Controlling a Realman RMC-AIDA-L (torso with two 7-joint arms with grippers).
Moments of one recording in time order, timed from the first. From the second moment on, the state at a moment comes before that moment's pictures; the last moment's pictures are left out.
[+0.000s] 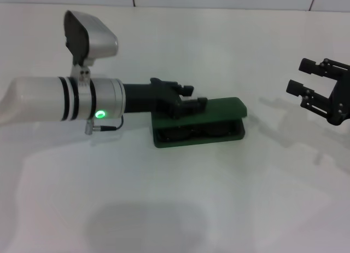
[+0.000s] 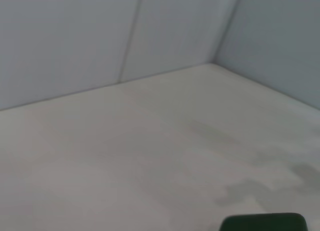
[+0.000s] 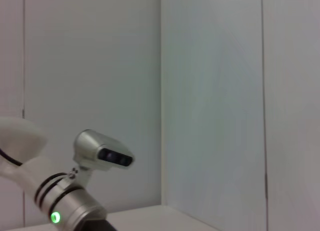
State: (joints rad) left arm -0.69 -2.10 1.04 0.41 1.77 1.11 -1.43; right arm 0.42 1.94 -1.24 -0.46 -1.13 -1.47 0.90
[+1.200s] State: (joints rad) left arm -0.38 -2.05 1.07 0.59 1.53 1.75 -1.01; right arm 0.46 2.02 -1.33 -0.52 -1.31 -1.59 0.91
